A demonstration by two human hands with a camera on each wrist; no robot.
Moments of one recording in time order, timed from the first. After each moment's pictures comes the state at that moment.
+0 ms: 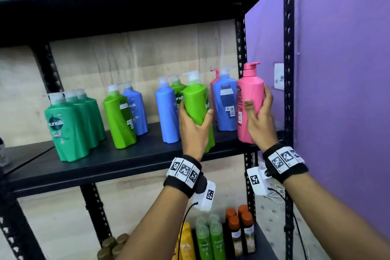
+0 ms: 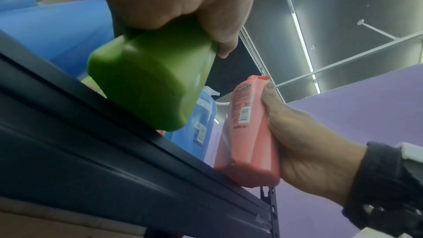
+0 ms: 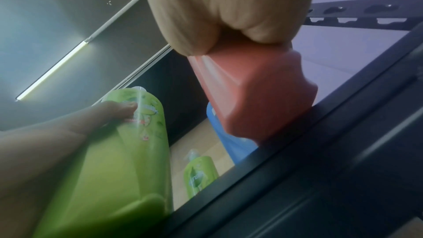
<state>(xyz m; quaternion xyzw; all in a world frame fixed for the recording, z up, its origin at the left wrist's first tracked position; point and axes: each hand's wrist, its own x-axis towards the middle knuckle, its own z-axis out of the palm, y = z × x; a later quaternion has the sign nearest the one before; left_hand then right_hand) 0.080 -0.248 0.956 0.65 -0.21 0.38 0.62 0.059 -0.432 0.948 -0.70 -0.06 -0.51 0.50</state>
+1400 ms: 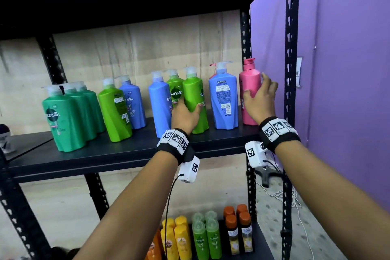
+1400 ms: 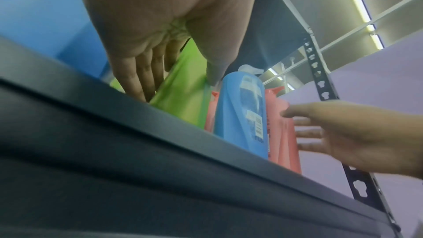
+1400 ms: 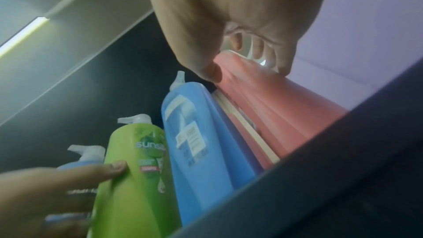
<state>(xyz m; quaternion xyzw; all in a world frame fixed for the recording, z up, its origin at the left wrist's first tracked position) 0.137 -0.253 0.982 0.84 -0.08 0.29 0.45 0.121 -0.479 0.987 -0.77 0.03 -0.49 0.41</state>
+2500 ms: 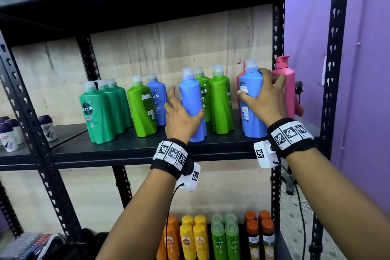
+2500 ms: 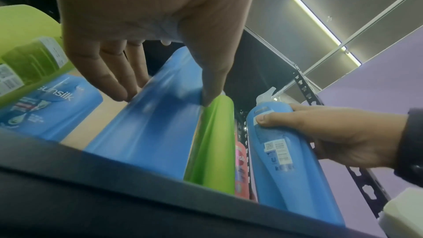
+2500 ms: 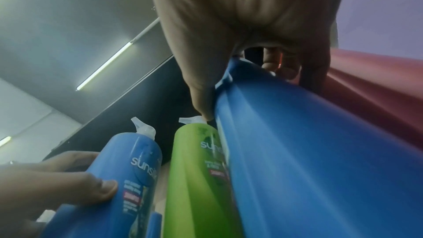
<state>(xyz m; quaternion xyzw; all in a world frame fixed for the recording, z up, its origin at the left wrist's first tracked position) 0.105 -0.185 0.977 0.83 -0.03 0.39 0.39 0.127 -0.421 1.001 -0.80 -0.04 -0.51 0.33</state>
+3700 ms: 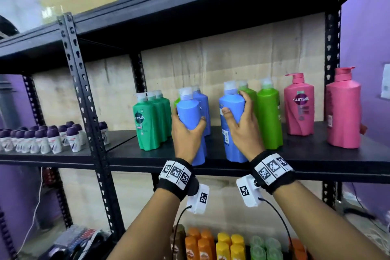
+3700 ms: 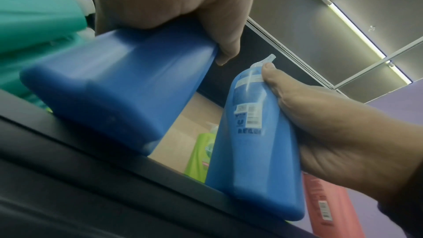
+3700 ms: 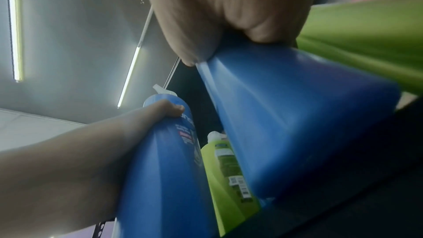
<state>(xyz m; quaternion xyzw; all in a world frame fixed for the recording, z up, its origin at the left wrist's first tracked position) 0.096 -0.075 0.973 0.67 -0.06 0.49 0.56 0.117 -0.237 0.978 -0.66 -0.26 -0.43 0.55</state>
